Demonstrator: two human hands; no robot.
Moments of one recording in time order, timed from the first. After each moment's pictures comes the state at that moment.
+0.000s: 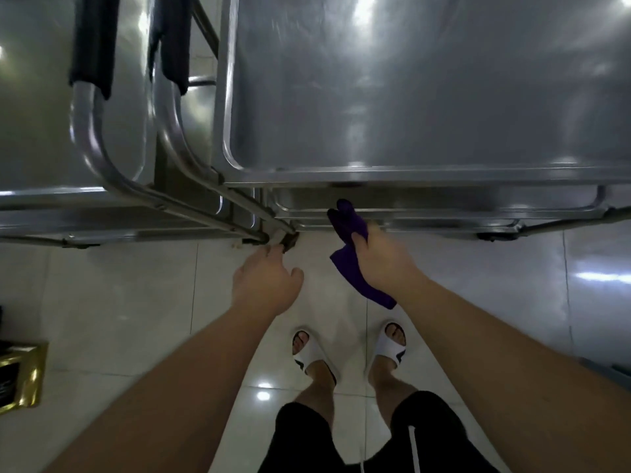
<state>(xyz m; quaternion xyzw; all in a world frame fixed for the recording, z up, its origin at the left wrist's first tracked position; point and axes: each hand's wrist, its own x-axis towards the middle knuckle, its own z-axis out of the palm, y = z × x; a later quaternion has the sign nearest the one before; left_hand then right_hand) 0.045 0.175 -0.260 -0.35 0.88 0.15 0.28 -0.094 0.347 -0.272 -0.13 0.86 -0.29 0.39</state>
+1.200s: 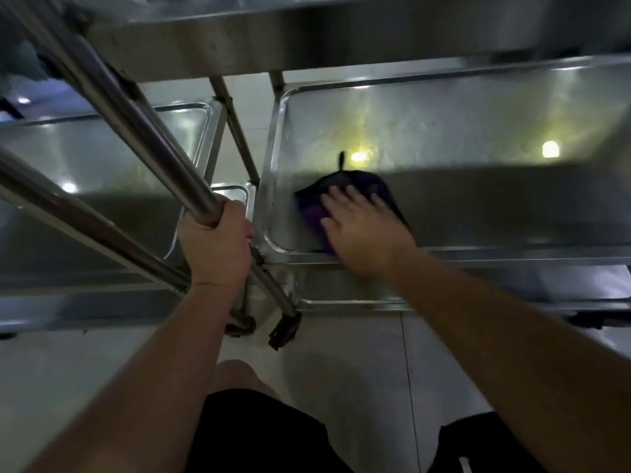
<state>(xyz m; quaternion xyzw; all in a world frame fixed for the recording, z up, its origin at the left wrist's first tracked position) -0.043 0.048 -0.485 -0.35 0.62 0.58 -0.40 -0.184 0.204 -0.526 -0.41 0.90 -0.11 0.12</state>
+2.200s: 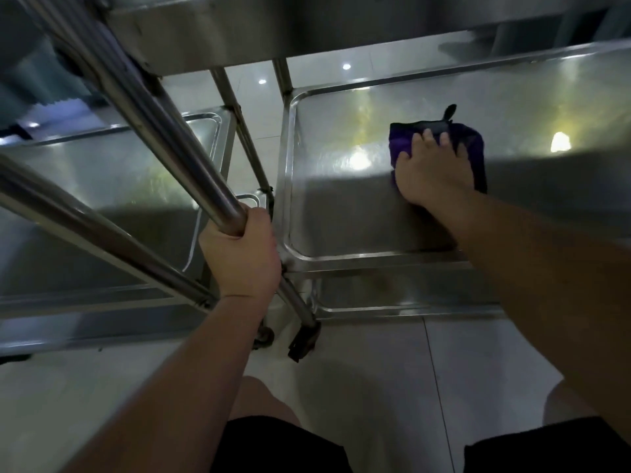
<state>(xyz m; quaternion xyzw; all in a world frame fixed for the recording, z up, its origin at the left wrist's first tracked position) -0.047 0.045 -0.497 -0.30 0.62 0.57 -0.45 -0.290 0.201 -0.525 -0.16 0.98 -0.09 0.04</state>
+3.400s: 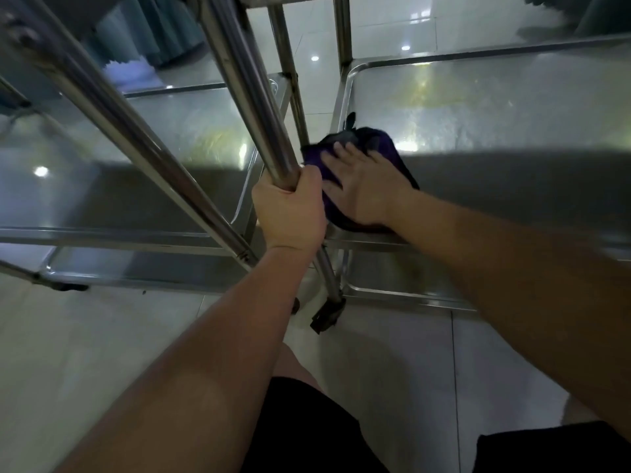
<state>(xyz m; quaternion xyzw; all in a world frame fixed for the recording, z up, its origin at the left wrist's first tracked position) -0.050 0.045 -0.497 -0.33 0.62 0.57 -0.43 -0.191 0.098 -0.530 -0.51 0.85 -0.09 0.10</state>
